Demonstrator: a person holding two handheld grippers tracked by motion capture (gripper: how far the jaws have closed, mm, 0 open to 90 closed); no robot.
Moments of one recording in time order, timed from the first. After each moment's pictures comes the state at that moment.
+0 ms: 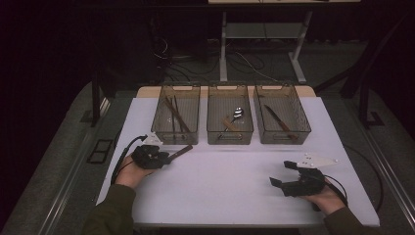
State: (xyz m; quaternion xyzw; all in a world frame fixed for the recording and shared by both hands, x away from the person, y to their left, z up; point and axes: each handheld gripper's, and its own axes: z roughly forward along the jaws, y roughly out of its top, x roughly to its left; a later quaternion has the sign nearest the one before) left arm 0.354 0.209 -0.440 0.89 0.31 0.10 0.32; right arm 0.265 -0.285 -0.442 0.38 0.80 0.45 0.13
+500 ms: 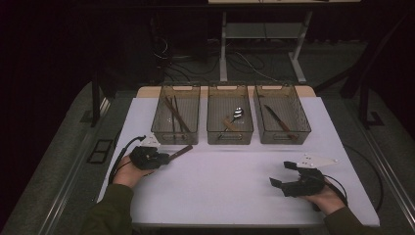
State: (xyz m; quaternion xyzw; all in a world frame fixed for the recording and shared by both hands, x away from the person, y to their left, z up) left arm 0.353 0.216 -0.444 0.89 0.29 0.10 0.34; right arm 0.266 -0.285 -0.443 0.38 0.80 0.44 0.12
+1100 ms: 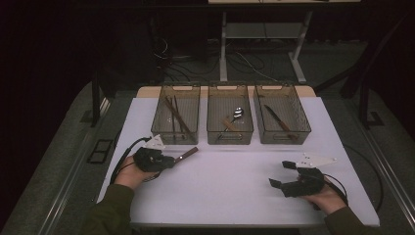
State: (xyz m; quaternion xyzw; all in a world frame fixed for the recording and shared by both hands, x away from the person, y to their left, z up) left arm 0.342 0.194 -0.429 0.90 0.24 0.06 0.35; right arm 0.267 -0.282 -0.438 0.35 0.82 0.44 0.11
